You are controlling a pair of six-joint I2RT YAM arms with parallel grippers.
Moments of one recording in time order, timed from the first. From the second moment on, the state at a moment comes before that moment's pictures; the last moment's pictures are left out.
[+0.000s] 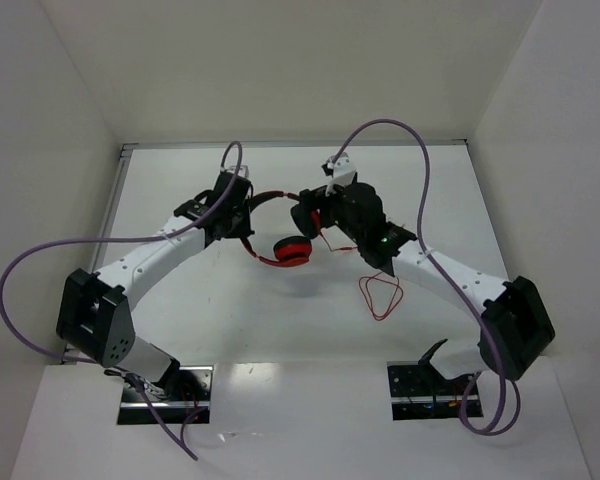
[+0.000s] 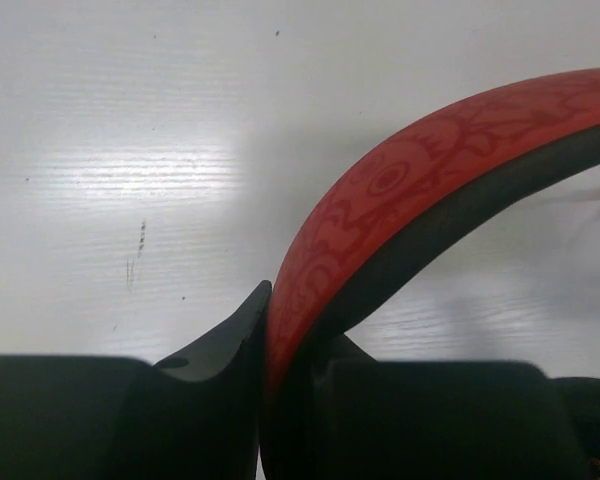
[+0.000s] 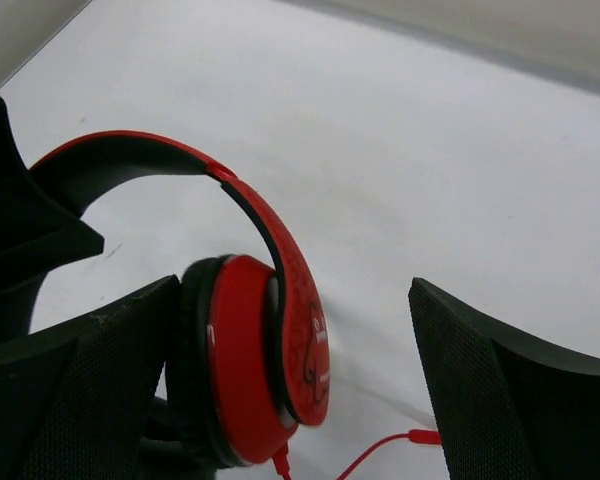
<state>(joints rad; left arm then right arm) -0.49 1.50 1.17 -0.55 -0.25 -0.45 0.67 1.41 0.98 0.15 0.11 0.18</state>
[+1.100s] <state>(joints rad) -0.24 1.33 1.15 -0.60 0.33 -0.60 0.58 0.88 0.71 0.24 -0.11 0.22</state>
